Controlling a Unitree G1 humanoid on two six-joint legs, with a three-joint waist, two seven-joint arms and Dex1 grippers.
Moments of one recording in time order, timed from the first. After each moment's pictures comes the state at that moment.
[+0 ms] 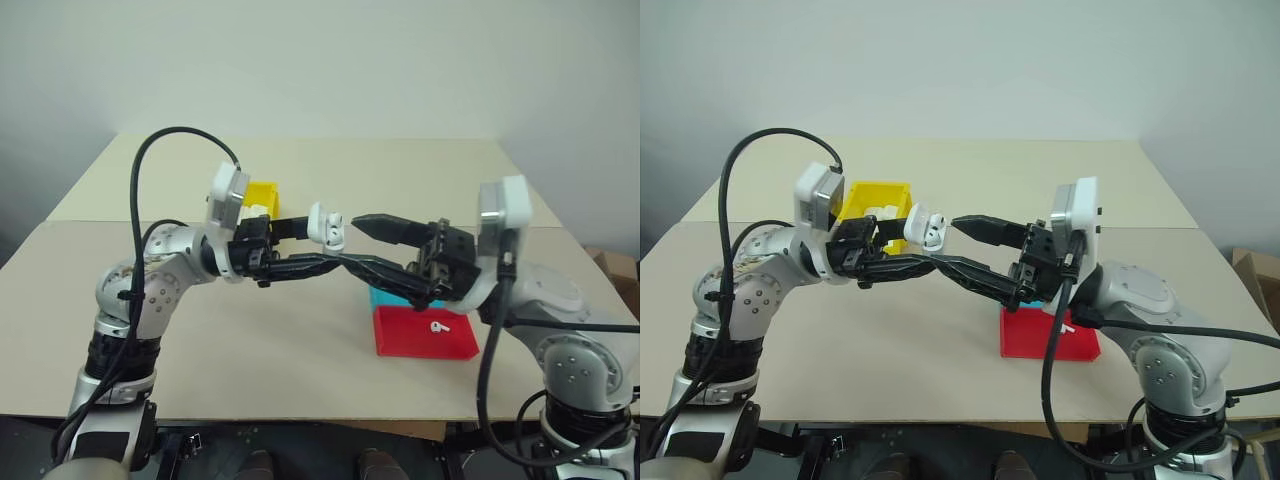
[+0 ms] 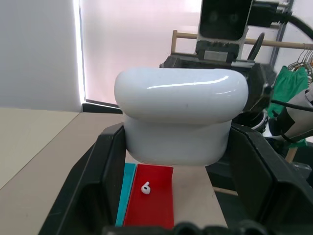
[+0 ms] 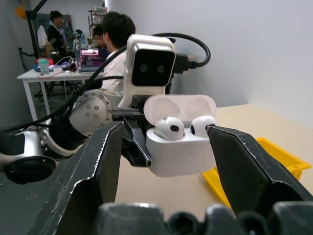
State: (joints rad) left arm -0.69 0.54 0.01 -0.17 -0.80 0.63 -1.14; right arm -0.50 -0.57 -0.17 -0.65 1.00 0.73 0.68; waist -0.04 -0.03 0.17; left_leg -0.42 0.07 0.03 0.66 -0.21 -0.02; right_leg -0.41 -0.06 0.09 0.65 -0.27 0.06
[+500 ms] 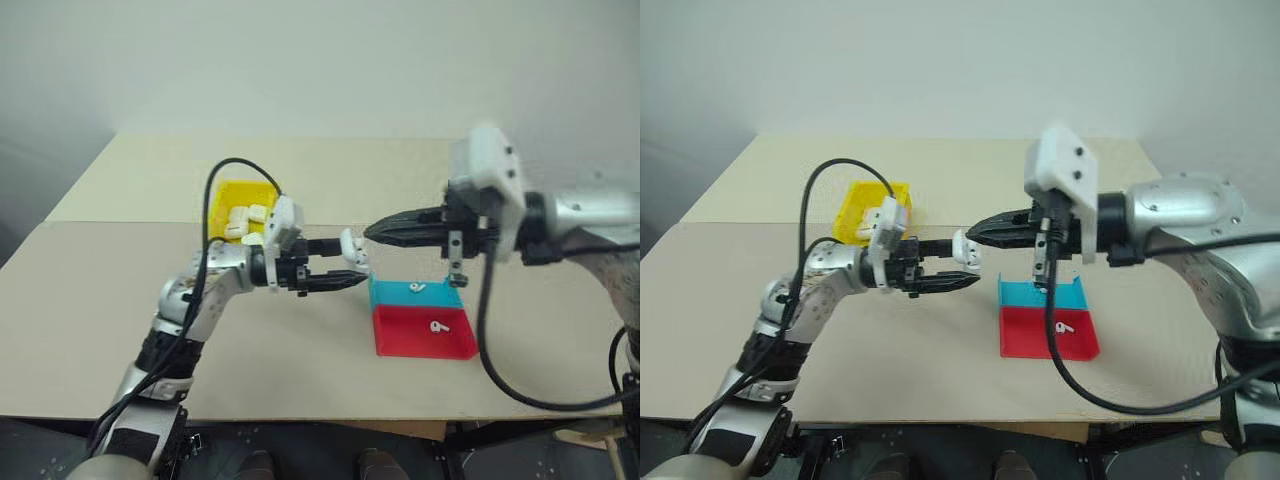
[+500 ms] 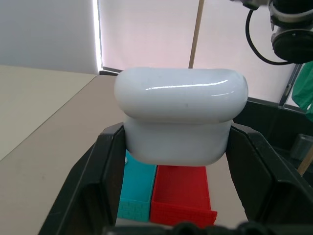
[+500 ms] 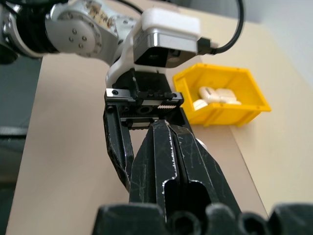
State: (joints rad) left arm -0.74 0.39 -0.16 0.00 -0.53 0.48 -1.08; right arm -1.00 -0.97 0.19 -0.41 0.73 0.85 0.96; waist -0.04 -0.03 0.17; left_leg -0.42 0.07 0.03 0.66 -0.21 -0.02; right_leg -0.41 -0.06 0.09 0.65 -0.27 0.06
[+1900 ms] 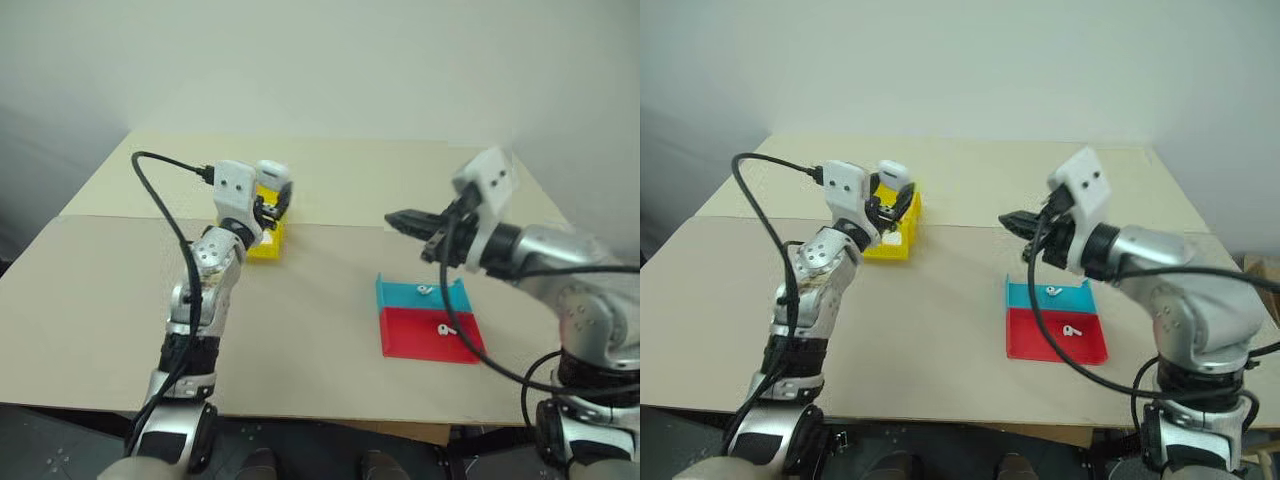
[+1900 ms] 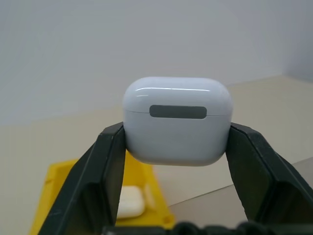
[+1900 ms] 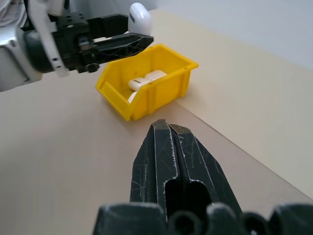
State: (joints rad) left arm -0.76 0.22 0.07 0.17 -0.10 0.34 -0.14; right arm -0.68 -0.57 -0.16 -0.55 0.57 1.16 0.56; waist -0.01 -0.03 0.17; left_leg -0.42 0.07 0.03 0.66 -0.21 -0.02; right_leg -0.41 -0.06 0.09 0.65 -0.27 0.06
